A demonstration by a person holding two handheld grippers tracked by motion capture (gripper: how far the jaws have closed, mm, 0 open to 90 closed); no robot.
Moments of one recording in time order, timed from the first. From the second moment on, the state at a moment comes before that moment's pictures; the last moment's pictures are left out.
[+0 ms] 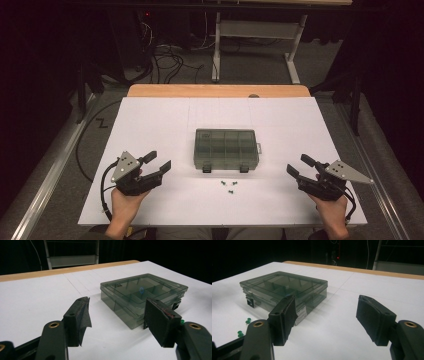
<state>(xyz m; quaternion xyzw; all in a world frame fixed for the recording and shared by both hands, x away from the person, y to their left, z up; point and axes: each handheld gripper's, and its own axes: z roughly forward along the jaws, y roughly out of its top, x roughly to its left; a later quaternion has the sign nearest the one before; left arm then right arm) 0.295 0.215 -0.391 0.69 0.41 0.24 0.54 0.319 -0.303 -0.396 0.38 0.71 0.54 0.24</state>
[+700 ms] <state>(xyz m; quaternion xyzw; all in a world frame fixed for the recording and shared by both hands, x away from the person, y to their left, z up) 0.297 0.216 -0.389 0.69 0.42 0.24 0.53 0.317 -0.304 -0.395 0.39 0.70 0.55 0.25</state>
